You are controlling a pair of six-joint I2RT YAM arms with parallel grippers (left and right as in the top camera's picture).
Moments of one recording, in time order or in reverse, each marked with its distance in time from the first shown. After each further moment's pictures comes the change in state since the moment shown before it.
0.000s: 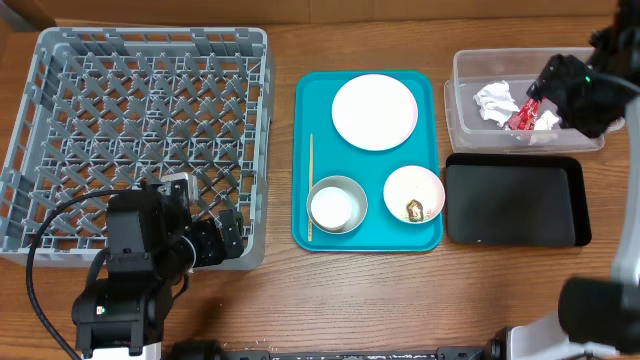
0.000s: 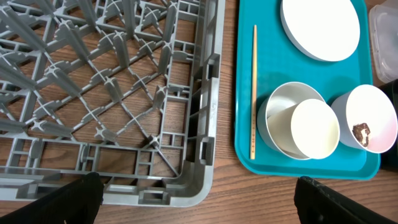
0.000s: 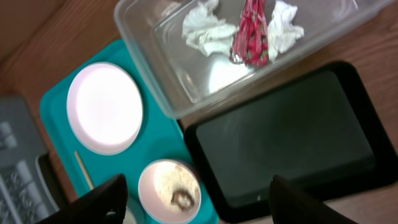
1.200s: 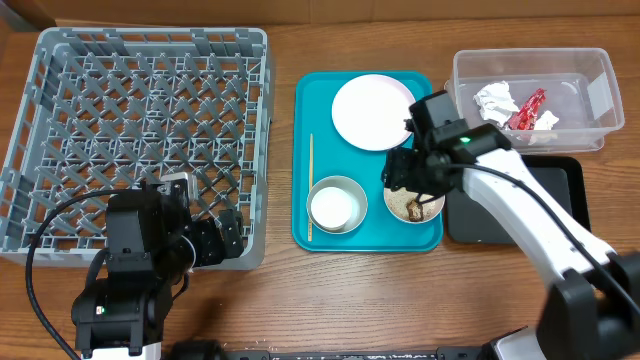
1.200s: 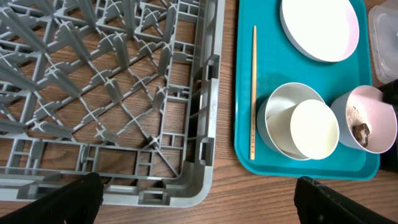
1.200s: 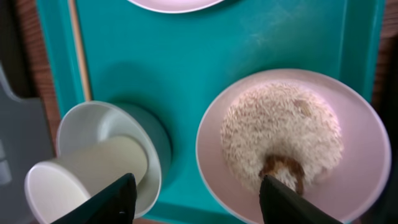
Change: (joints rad) left arm 0.000 0.001 0.003 0.000 0.000 0.000; right arm 0.572 -0.067 -0.732 0.573 -0.043 0.121
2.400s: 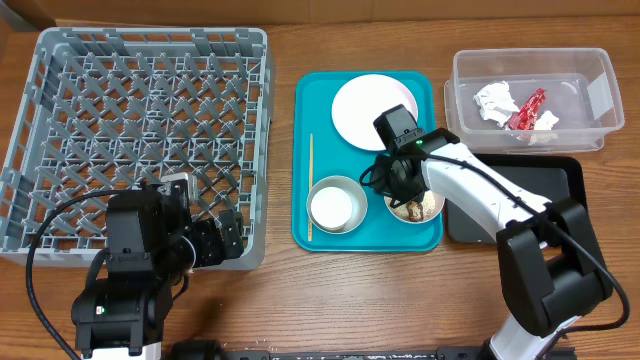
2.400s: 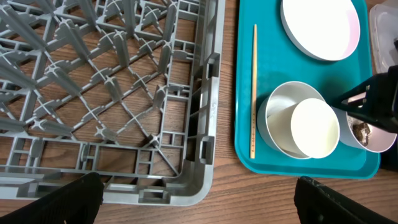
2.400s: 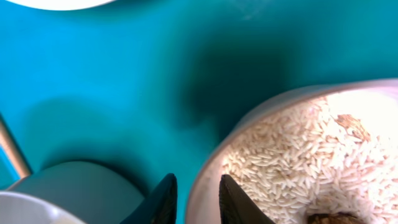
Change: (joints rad) left arm 0.000 0.000 0.000 -0.005 0.000 0.000; right arm 0.080 0.203 -0.013 0.111 0.118 0.250
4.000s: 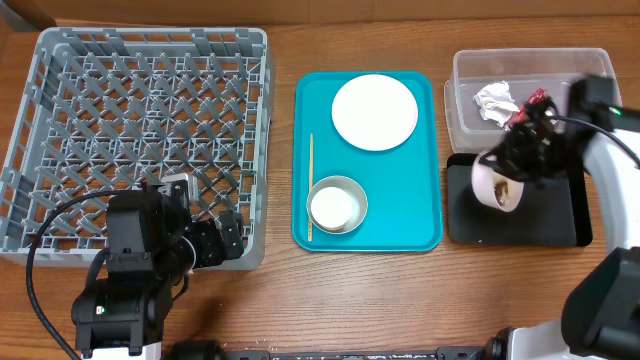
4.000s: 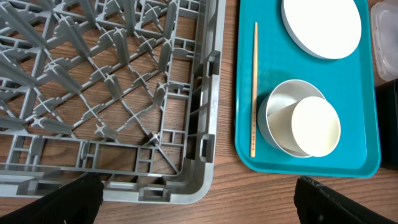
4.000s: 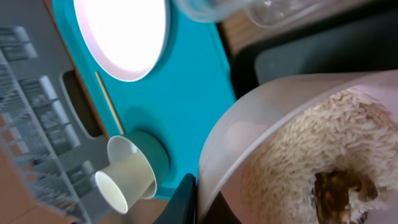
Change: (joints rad) left arm 0.000 0.000 0.000 -0.006 0.000 0.000; right arm -0.690 -0.187 0.127 -0.373 -0.527 -0.511
